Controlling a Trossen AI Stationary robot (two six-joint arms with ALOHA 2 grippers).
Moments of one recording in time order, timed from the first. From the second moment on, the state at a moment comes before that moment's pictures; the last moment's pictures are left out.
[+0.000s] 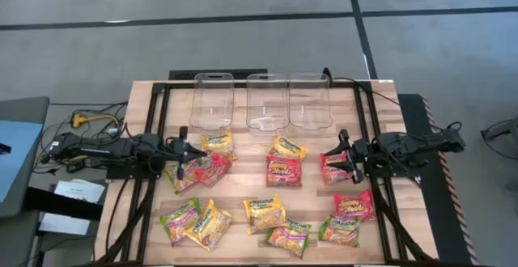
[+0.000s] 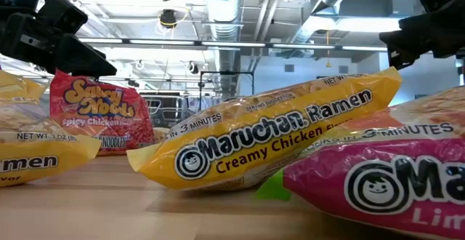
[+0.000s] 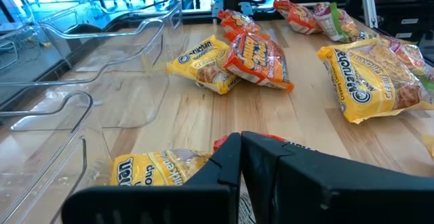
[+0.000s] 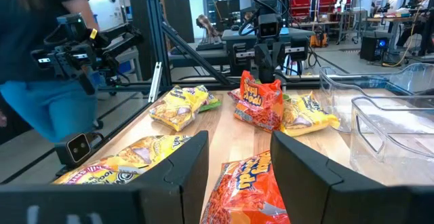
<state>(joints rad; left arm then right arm) -0.05 0.19 0.03 0.00 -0.14 0.04 0.18 0.02 0.00 0.02 0.03 0.08</state>
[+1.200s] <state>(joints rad) -0.05 0.19 0.03 0.00 -0.16 -0.09 0.18 0.02 0.00 0.02 0.03 0.08</state>
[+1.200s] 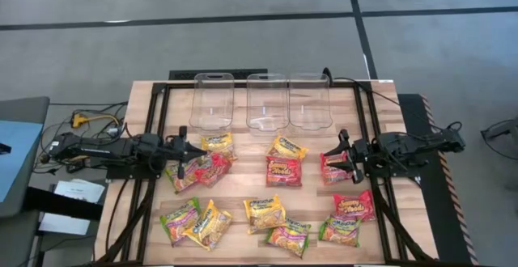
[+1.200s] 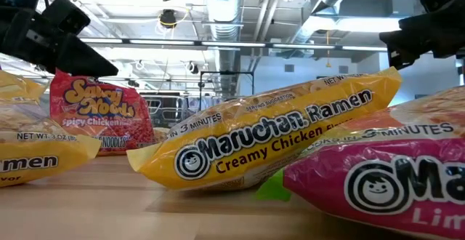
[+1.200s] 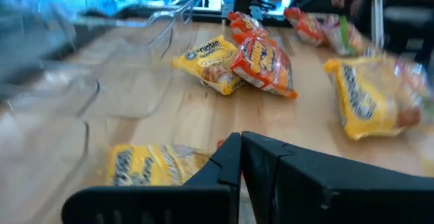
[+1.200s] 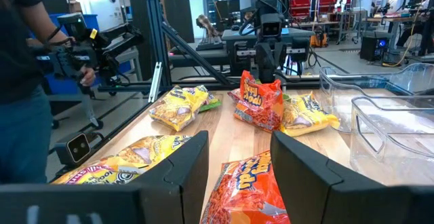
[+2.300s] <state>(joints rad) -0.05 0.19 0.03 0.00 -0.16 -0.35 0.18 0.02 0.00 0.02 0.03 0.08</state>
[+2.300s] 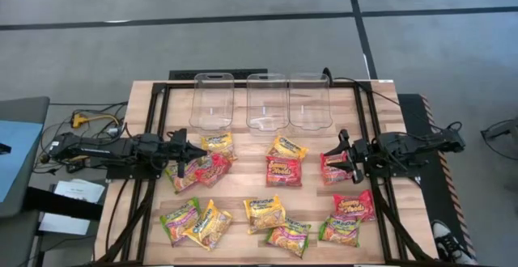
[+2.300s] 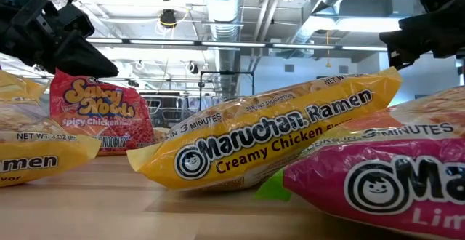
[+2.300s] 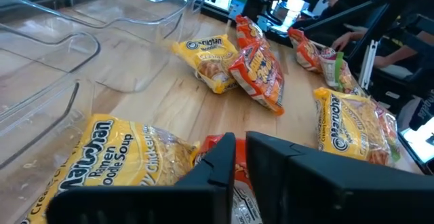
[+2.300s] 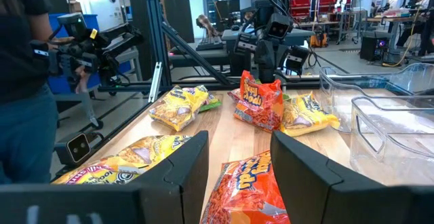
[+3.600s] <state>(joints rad) -0.05 0.30 0.46 -0.12 -0.24 -0.30 0.18 0.02 0.00 0.02 0.03 0.08</state>
